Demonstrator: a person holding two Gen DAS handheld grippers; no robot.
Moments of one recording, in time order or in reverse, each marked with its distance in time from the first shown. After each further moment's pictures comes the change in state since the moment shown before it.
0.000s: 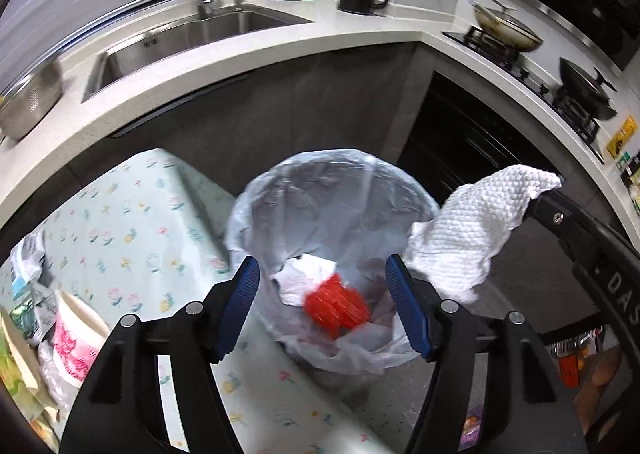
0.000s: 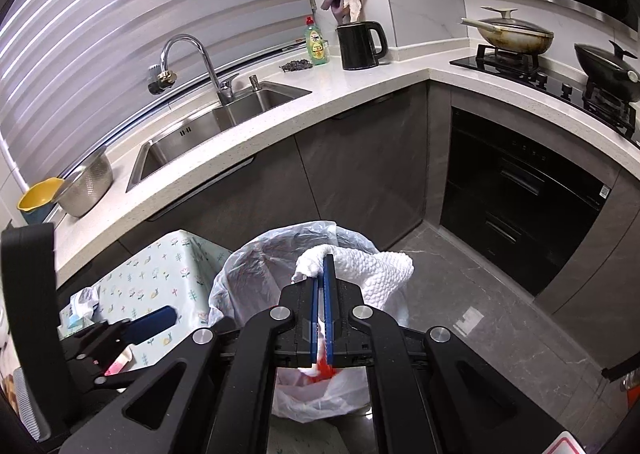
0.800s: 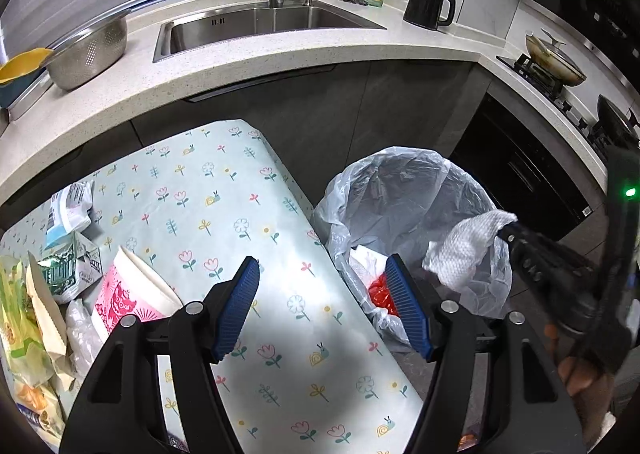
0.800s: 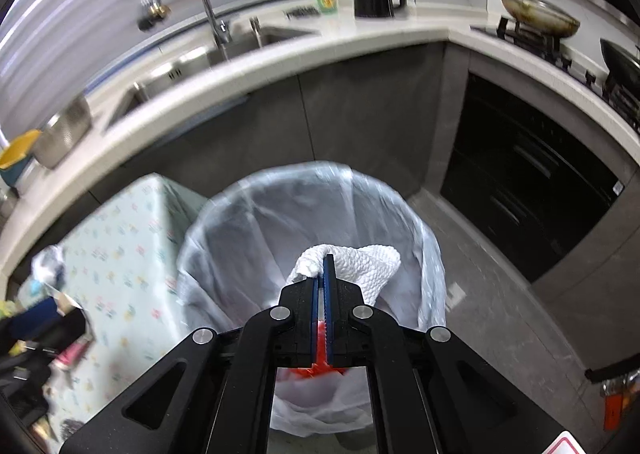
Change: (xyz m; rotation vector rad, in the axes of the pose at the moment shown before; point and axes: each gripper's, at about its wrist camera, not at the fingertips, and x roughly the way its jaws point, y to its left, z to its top) left arm -0.023 0.075 -0.025 -0.130 -0.009 0.085; right arm 0.082 0.014 -0.032 -0.070 0.173 -0.088
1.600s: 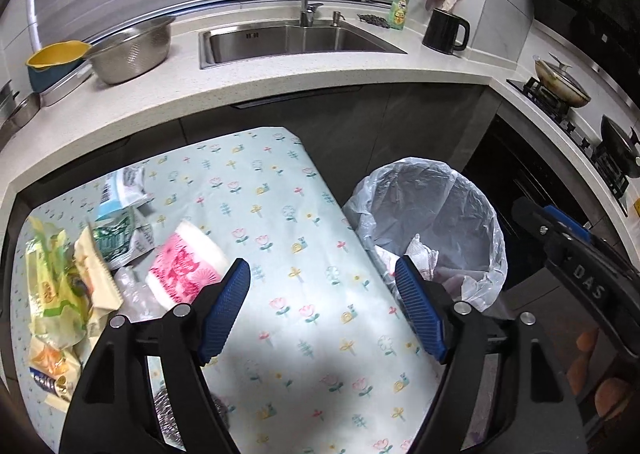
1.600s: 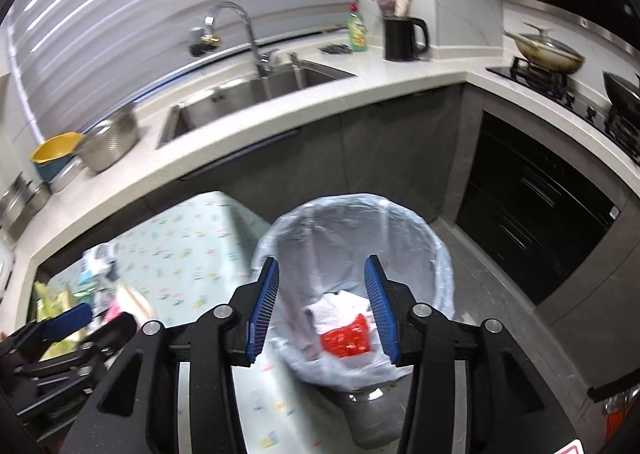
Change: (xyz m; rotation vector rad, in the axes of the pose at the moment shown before) left arm -0.070 0.028 -0.030 -0.063 -0.066 0.056; right arm -0.114 0.046 -0.016 -0.081 -0.146 0.119
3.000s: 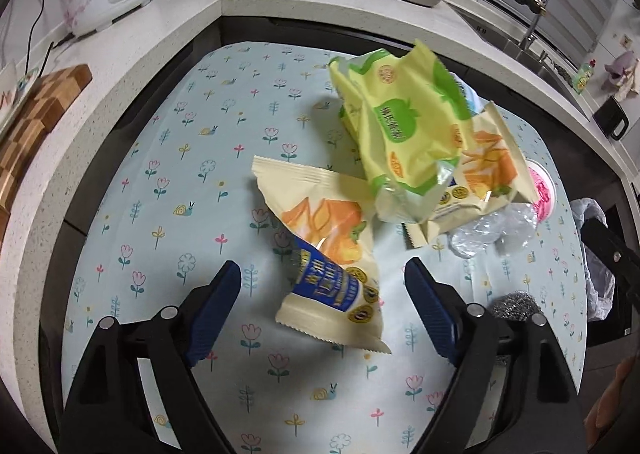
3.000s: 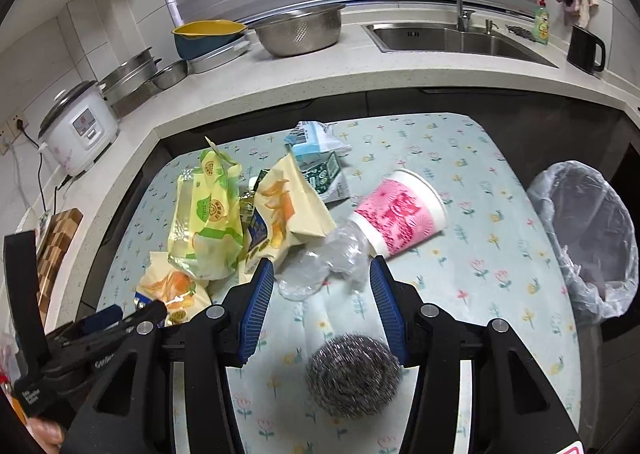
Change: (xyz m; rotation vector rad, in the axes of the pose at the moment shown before) left arm -0.064 0.304 -0.154 -0.494 0.097 0.285; right arm 0.007 0.275 -0.107 -0.285 0.192 0.327
